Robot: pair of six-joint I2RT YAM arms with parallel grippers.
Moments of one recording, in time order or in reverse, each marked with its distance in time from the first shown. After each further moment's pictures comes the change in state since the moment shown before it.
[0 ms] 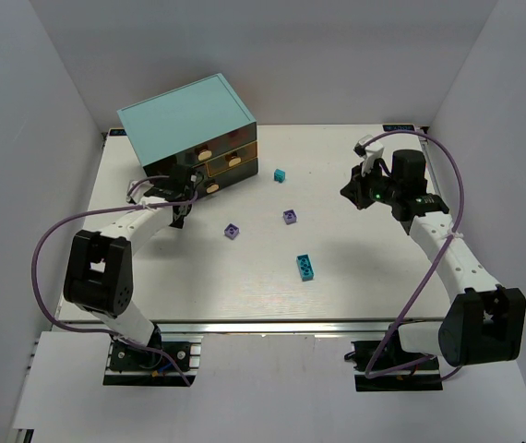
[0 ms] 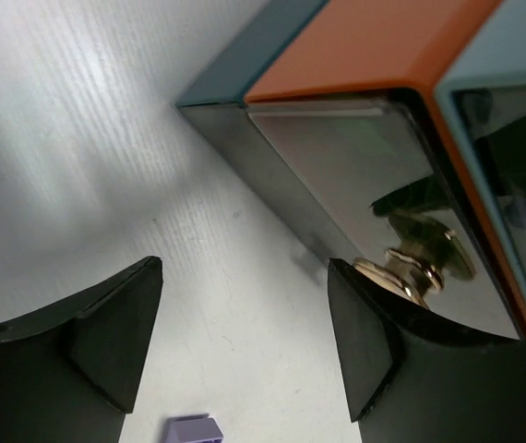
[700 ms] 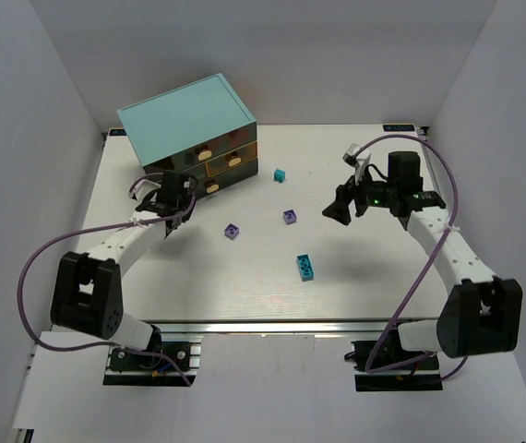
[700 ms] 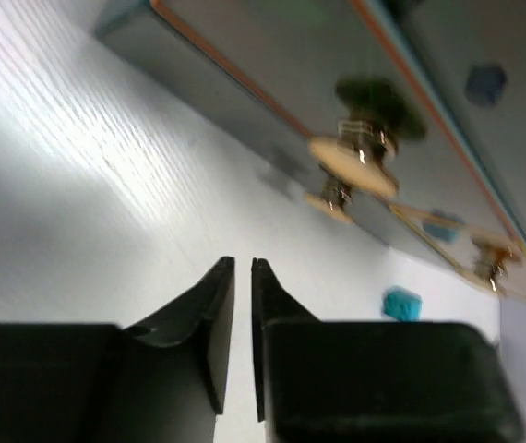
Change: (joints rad) left arm -0.002 -0.117 -0.103 0.164 0.171 0.172; right arm 0.000 0.018 0.003 -0.073 -0.214 -0.140
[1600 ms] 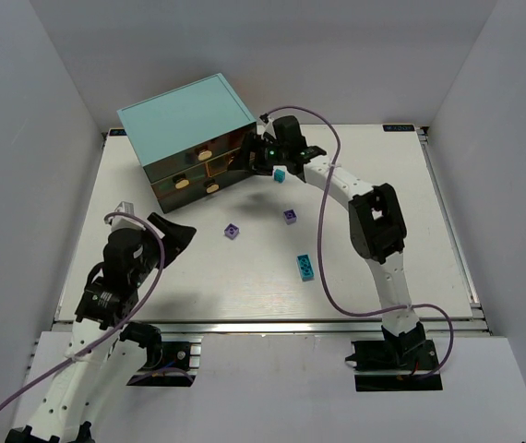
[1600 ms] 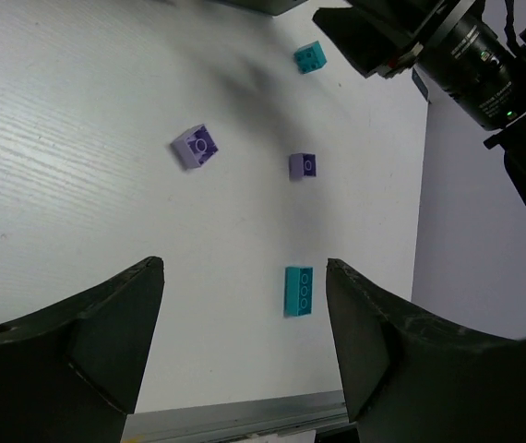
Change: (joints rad) left arm -0.013 -0.954 -0.304 -0.226 0.425 0.447; right arm 0.403 0.952 0.893 0.189 0.216 0.964
